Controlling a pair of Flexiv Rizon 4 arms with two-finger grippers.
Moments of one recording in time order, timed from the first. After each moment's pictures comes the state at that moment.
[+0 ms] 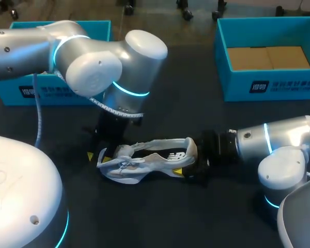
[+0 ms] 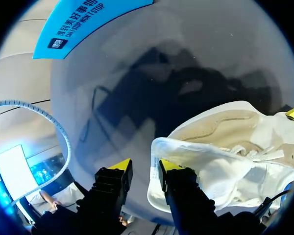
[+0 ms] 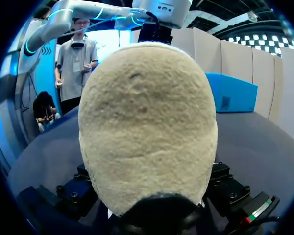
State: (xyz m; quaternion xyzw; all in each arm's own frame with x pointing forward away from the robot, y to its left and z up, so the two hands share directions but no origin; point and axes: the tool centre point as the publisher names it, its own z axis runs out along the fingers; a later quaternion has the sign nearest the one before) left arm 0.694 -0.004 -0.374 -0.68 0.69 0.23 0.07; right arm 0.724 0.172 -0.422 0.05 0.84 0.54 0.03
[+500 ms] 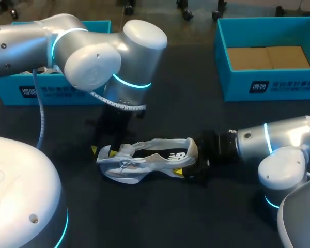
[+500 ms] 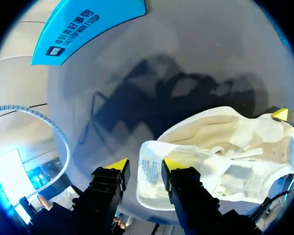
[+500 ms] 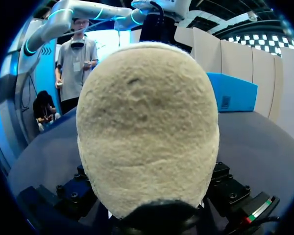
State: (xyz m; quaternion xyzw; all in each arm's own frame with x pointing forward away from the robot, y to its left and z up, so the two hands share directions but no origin) left arm 0.707 -0.023 -0.357 -0.68 0.71 0.19 0.06; right arm 0.724 0.171 -0.423 0.05 0.84 0.54 0.03
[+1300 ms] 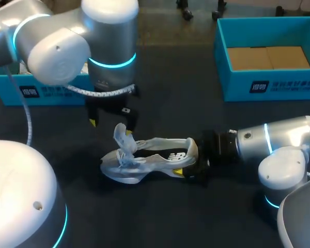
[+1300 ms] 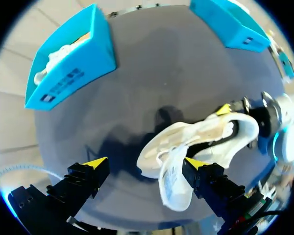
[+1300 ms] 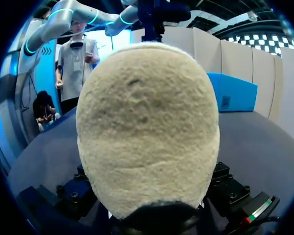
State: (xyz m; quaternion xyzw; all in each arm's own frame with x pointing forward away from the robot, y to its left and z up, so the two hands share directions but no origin) left arm 0.735 -0.054 -0.281 -0.58 0.81 0.03 0.04; right arm 0.724 0.171 -0.424 0.05 0.84 0.54 0.03
